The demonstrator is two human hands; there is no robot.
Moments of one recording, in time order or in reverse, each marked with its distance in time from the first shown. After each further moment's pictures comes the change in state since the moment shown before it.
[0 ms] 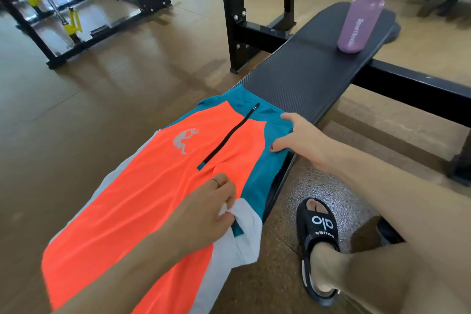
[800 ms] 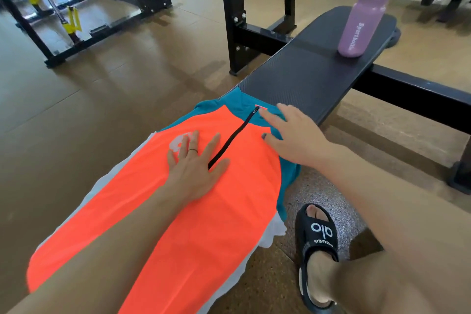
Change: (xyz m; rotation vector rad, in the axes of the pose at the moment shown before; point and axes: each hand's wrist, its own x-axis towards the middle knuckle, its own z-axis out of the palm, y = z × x) left_hand 0.078 -0.062 0.004 0.303 -0.012 -0.522; right_hand 0.023 -0.001 -0.001 -1.100 0.197 -0.431
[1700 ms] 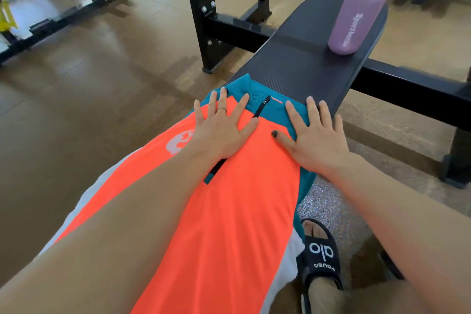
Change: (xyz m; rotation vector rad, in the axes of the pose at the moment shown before) left_hand 0.177 0.093 -0.024 0.141 0.060 0.242; right_hand 0.054 0.070 0.025 -0.082 -0.099 0.440
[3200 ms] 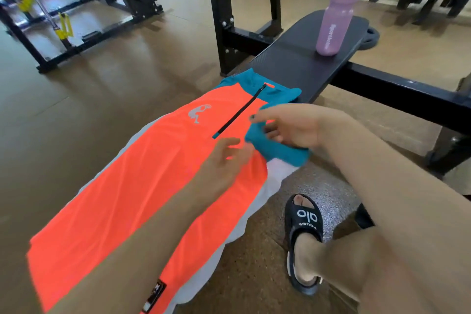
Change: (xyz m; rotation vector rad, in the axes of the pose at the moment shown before) left_hand -0.253 0.062 -0.031 -1.370 -0.002 -0.201; right_hand -0.125 -0.022 -0.085 1.323 -0.737 -0.058
